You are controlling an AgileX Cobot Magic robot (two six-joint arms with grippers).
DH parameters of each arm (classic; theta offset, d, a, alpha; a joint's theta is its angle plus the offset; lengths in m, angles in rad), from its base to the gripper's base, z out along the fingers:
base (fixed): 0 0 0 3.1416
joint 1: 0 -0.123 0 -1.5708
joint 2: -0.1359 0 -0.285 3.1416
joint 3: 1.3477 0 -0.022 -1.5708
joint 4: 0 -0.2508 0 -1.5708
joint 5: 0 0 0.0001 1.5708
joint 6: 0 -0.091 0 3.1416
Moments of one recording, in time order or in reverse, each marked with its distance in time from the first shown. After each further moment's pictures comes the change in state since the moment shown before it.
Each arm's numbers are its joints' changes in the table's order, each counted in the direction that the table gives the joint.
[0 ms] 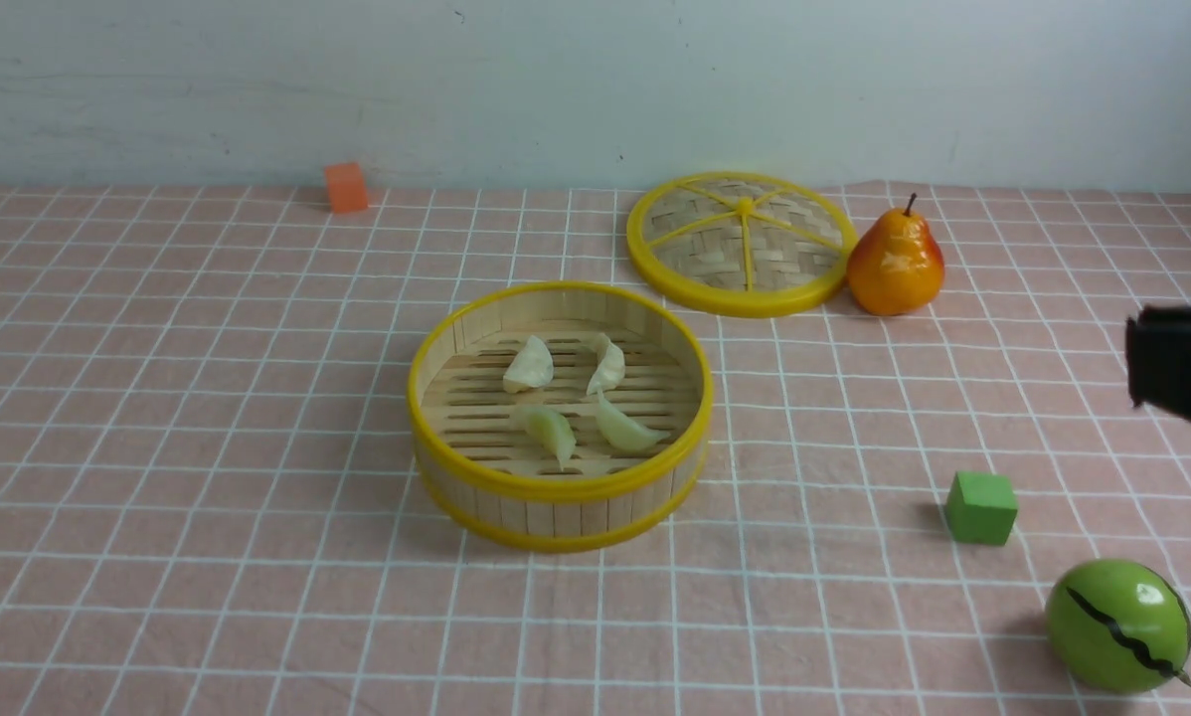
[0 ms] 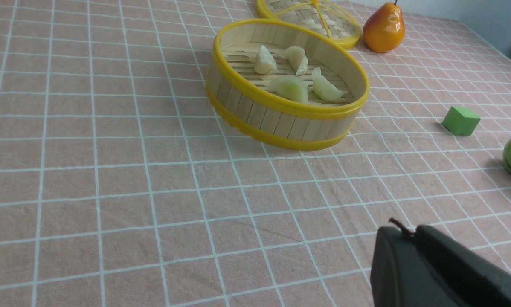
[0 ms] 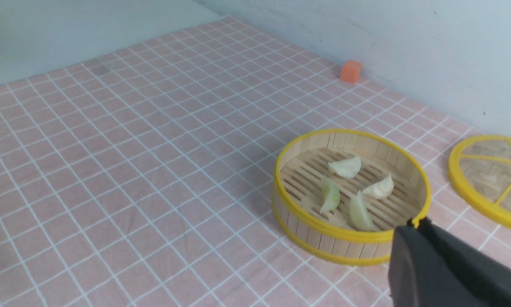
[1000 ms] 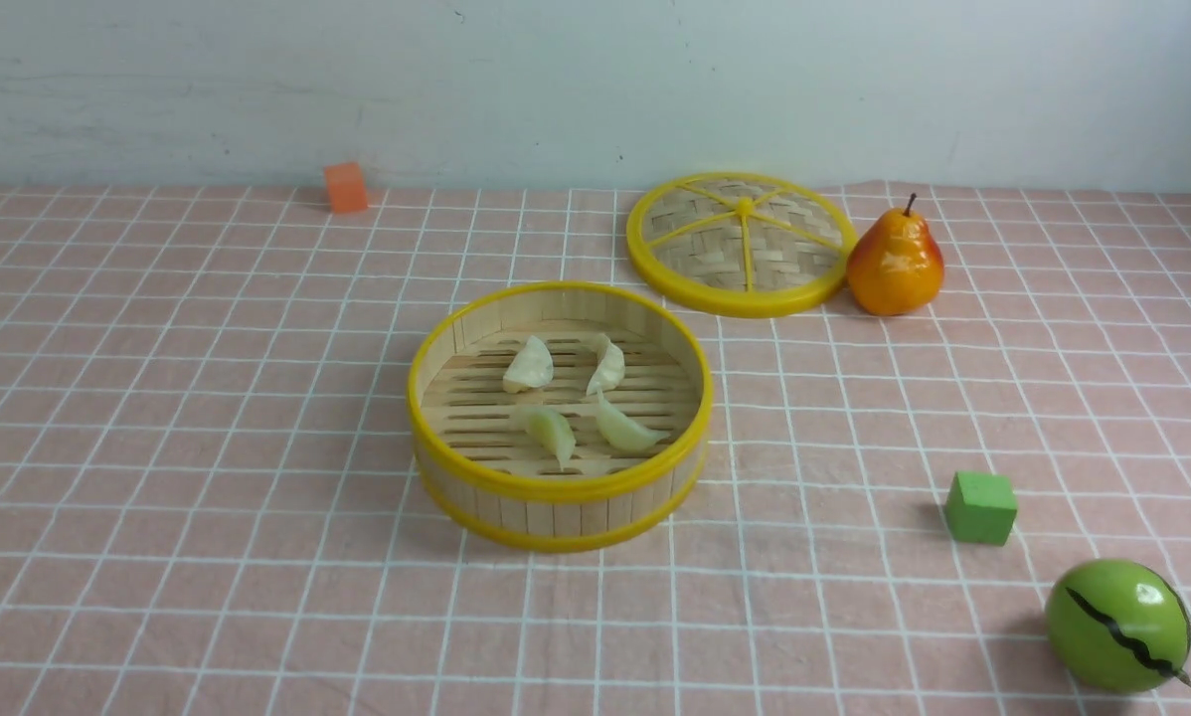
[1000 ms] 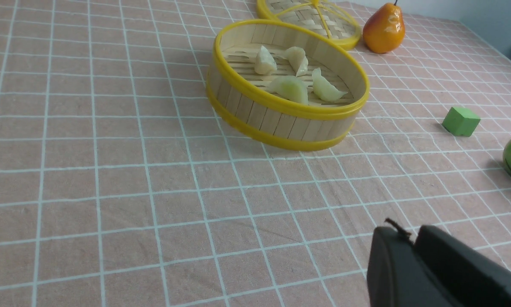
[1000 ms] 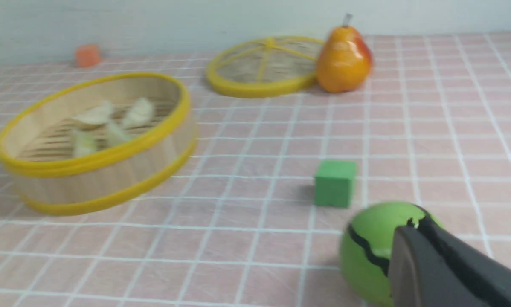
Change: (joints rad) right arm 0.440 0.589 0.838 0.356 0.373 -0.560; left arm 0.000 0.000 0.000 0.000 0.001 0.000
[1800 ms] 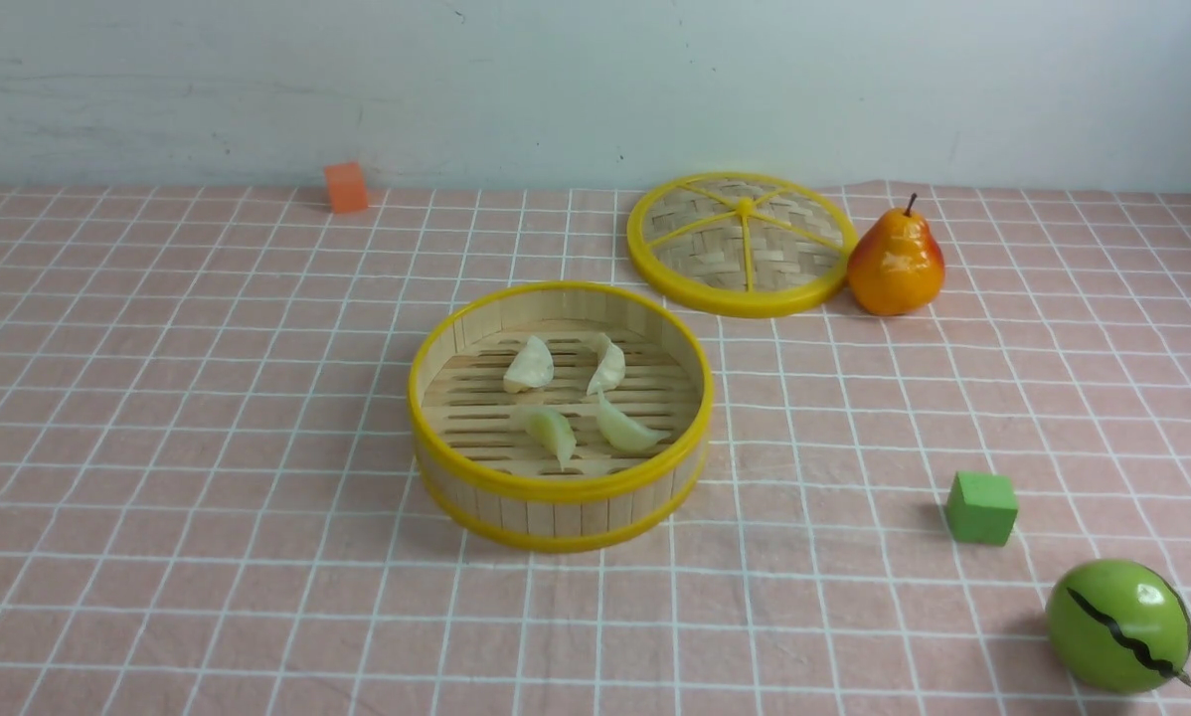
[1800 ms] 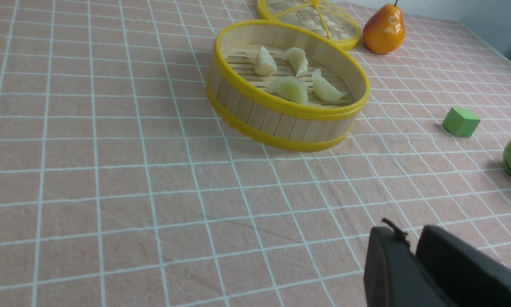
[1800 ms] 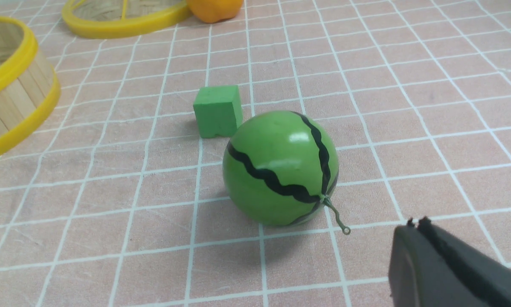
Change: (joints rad) right arm 0.140 0.093 0.072 0.089 -0.137 -0.050; left arm 0.000 0.000 0.000 -0.001 0.001 0.001
